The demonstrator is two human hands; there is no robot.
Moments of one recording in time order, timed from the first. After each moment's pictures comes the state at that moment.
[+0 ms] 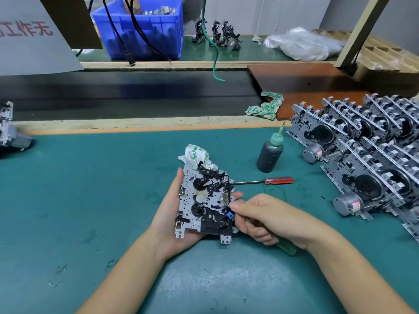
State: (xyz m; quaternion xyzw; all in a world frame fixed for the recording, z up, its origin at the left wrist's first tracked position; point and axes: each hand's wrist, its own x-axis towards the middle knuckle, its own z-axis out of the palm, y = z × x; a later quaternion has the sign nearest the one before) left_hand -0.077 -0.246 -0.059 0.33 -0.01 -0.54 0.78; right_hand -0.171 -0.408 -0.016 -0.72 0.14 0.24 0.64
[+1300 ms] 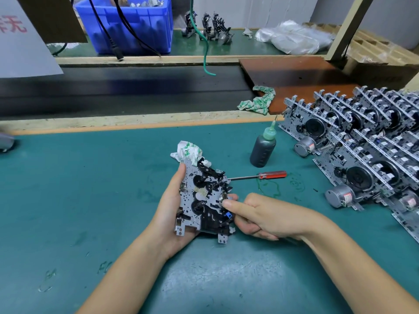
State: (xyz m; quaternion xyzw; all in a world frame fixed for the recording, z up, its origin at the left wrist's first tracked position) left_hand -0.084 -0.255 -0.050 0.41 0.01 -0.49 0.77; right_hand -0.171 -0.410 -0.014 -0.83 0.09 0.25 0.49
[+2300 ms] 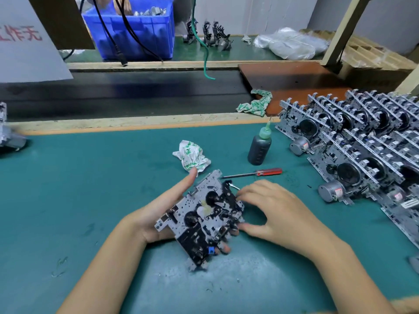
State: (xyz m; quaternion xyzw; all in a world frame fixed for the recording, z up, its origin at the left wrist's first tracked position) left_hand -0.069 -0.224 -0.038 0.53 -0.06 -0.60 0.59; right_hand -0.205 -0.422 -0.029 -0.99 -0.02 -0.03 0.13
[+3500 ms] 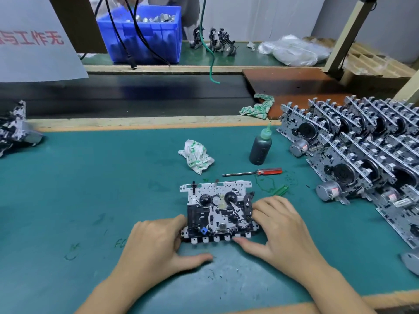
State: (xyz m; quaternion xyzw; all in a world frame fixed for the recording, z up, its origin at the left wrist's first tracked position) left_hand -0.132 -0.180 -0.051 0.87 -0.43 0.10 0.22; right_hand -0.235 -0.398 -0.057 -0.97 -0.01 -0.23 0.06
